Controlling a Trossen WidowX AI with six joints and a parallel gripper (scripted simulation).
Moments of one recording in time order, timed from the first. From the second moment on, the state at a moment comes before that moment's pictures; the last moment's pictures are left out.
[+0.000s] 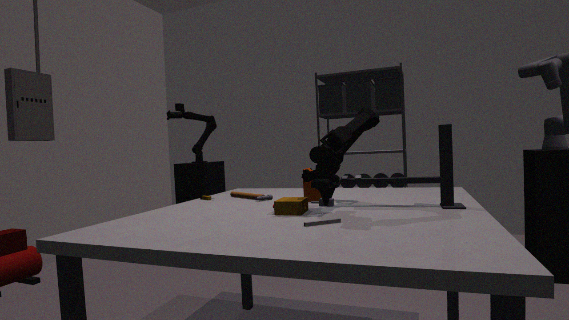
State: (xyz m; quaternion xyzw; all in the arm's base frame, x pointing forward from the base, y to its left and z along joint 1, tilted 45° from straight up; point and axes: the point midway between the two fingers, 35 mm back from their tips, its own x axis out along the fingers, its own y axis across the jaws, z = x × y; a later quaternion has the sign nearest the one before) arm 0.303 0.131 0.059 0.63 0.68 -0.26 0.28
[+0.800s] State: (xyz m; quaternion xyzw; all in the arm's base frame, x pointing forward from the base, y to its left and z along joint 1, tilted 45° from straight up) arm 0.307 0.103 0.085 0.63 0.68 -0.26 0.28
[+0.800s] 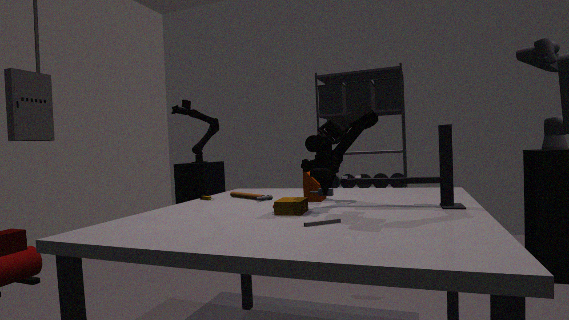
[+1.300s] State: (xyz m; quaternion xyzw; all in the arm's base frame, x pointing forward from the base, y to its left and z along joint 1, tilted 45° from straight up) arm 0.315 0.090 0.097 0.63 0.68 -0.26 0.28
